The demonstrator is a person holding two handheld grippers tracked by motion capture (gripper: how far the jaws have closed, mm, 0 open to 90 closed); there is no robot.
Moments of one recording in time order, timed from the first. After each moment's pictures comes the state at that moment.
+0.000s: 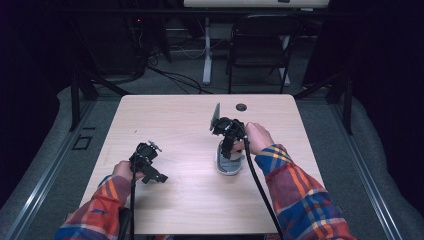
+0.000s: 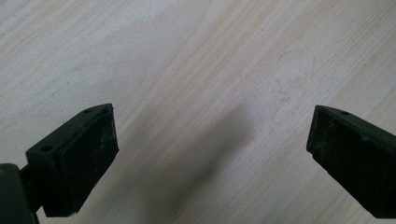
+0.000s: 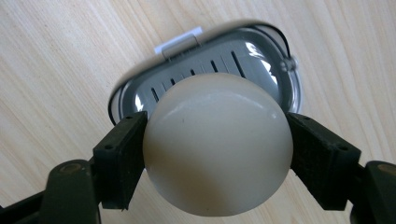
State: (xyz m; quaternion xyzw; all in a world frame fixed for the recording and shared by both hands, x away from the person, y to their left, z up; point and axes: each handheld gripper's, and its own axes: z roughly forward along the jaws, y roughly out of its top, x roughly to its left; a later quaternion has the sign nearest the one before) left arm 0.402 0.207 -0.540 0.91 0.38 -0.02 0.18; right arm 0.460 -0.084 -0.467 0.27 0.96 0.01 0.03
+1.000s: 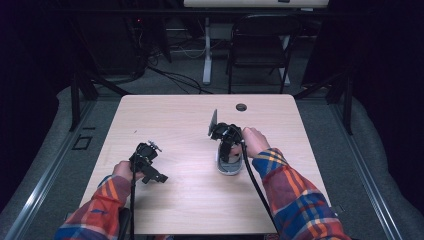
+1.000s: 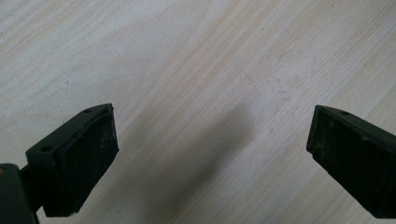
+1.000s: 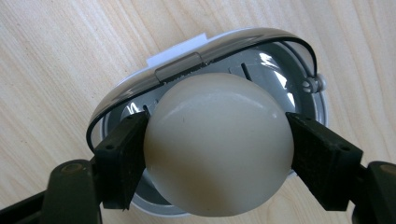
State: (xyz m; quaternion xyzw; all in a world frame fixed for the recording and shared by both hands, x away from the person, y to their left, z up) left arm 0.402 0.207 -0.540 0.91 0.38 -0.02 0.18; right arm 0.465 -0.080 -0.495 0.25 0.97 0.00 0.03
